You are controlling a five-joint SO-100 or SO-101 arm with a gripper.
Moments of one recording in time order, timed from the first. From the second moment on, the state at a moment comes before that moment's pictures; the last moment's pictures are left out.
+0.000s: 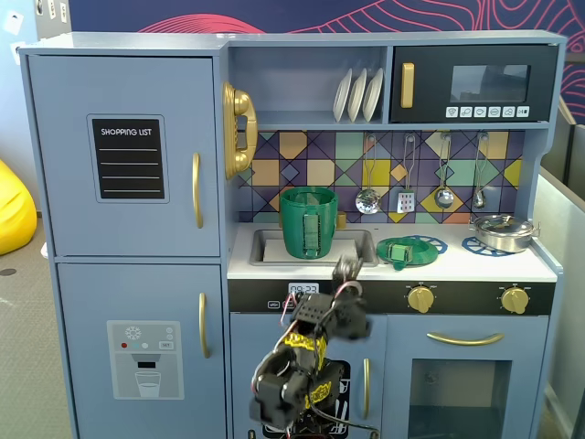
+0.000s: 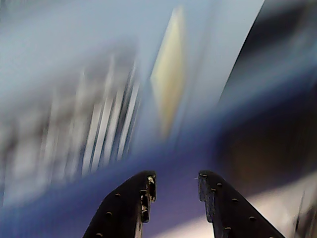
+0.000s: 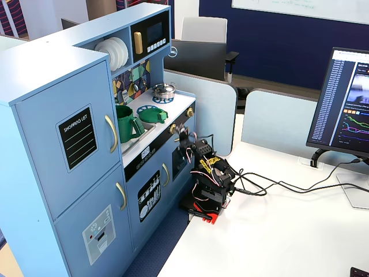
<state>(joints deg) 27.7 170.6 152.9 50.6 -96.9</state>
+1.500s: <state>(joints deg) 34.9 119.4 125.7 -4.3 -94.6</state>
